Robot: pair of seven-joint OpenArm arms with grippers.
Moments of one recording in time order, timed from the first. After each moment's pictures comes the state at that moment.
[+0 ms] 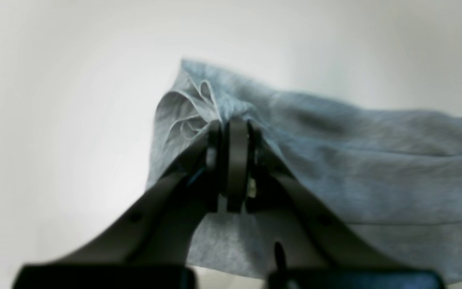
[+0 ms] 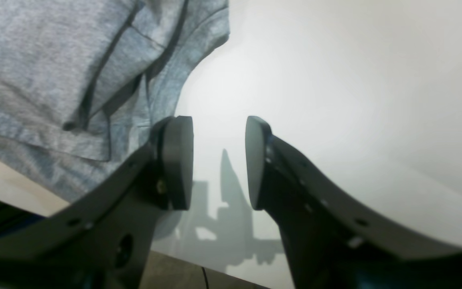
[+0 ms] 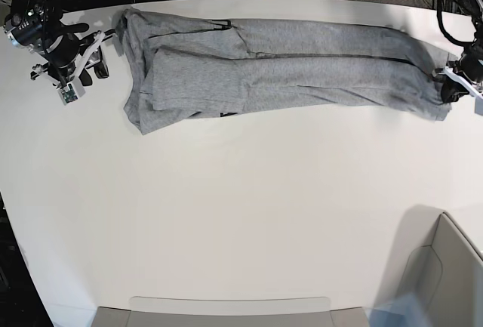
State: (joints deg) left arm 16.5 -27.1 -46.3 86.0 -40.8 -36.6 55.1; right arm -25.6 22.8 23.2 118.7 31.1 29.5 -62.6
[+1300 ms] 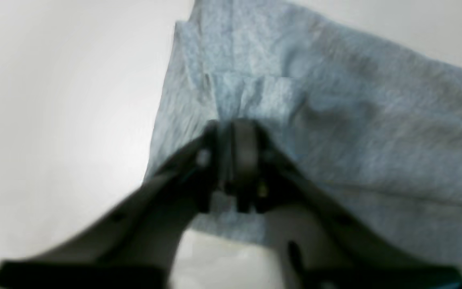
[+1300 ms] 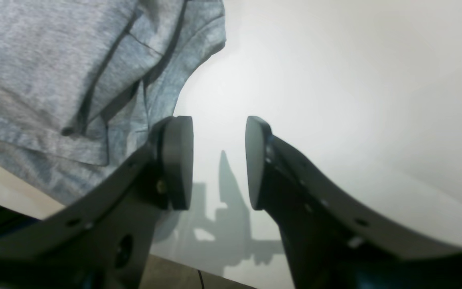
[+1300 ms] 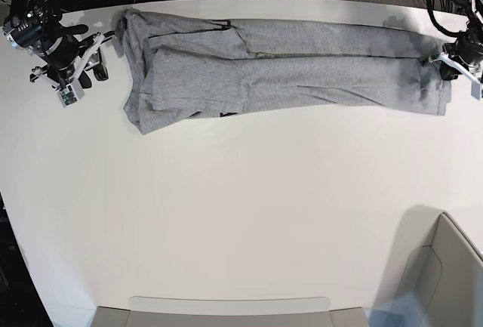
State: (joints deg) left arm 14.6 -22.3 -50.1 87.1 -34.0 -36.3 60.2; right arm -24.8 23.1 23.2 118.7 31.1 29.5 -62.6
